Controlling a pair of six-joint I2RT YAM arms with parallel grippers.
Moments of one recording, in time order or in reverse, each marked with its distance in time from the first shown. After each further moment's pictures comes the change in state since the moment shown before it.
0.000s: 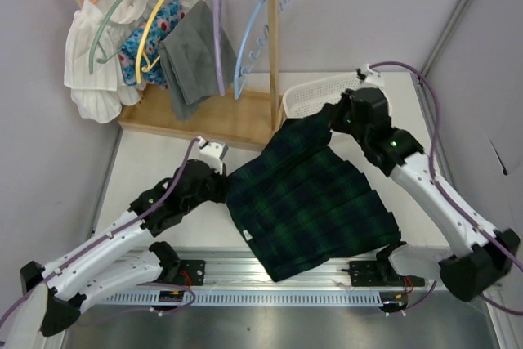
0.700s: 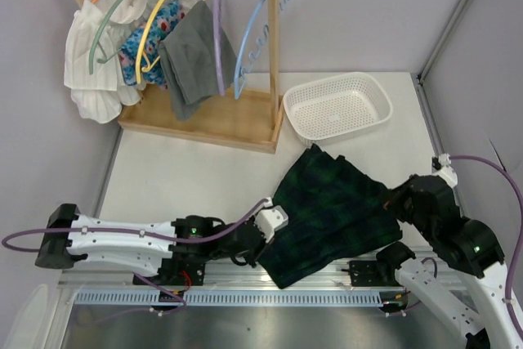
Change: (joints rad) left arm -0.719 0.218 -0.001 0.054 -0.021 -0.119; right arm -0.008 -0.759 -0.266 -0.784 0.089 0.432
